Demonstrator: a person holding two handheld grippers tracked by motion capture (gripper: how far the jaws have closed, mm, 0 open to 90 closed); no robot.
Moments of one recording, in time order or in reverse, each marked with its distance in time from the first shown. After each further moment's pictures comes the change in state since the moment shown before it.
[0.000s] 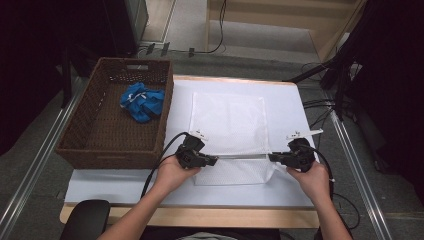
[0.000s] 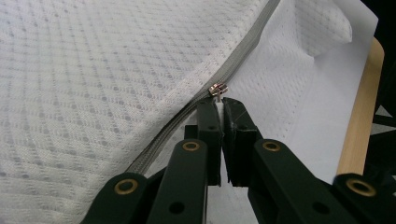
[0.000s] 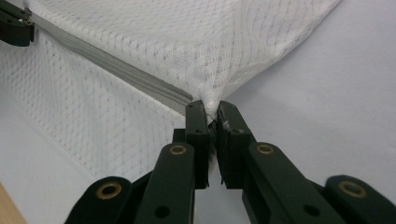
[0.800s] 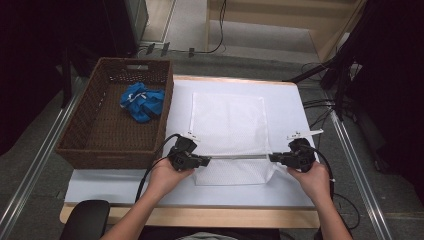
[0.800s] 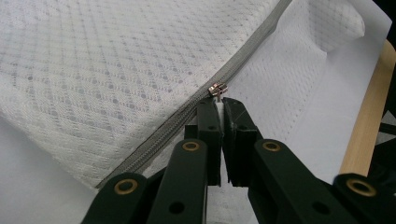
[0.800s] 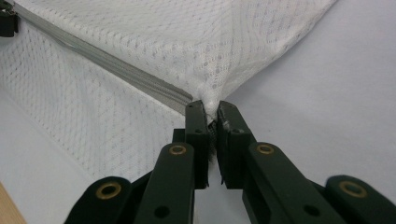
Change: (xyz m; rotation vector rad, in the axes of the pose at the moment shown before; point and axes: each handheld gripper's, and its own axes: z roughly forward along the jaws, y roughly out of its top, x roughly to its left) left arm 0.004 -0.013 -0.014 -0.018 0.036 -0.045; right arm -0.003 -0.002 0.001 0.004 0.006 0.008
